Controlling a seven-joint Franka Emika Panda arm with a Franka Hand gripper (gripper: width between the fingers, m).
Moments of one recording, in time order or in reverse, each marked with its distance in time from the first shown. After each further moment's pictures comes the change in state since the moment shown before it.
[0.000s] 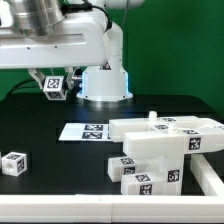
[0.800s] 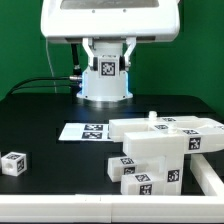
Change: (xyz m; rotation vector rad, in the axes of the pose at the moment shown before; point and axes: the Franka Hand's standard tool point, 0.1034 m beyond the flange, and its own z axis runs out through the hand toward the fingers) arm 0.039 -0.106 -0.053 -0.034 0.668 -0.120
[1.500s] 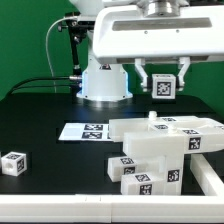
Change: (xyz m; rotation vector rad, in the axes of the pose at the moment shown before) arm -0.010 -0.076 0.029 0.023 0.051 -0.017
